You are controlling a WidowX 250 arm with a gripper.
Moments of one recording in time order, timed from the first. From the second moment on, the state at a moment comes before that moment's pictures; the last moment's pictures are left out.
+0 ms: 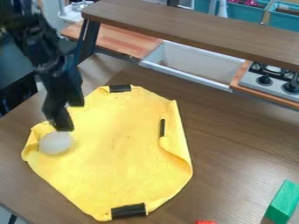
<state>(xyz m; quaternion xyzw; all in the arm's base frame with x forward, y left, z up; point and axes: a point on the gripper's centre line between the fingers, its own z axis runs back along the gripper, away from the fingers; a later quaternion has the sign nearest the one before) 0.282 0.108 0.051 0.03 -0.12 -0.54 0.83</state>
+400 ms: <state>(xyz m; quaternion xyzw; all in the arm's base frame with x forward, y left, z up) 0.291 0.090 0.082 0.03 -0.08 -0.40 0.91</state>
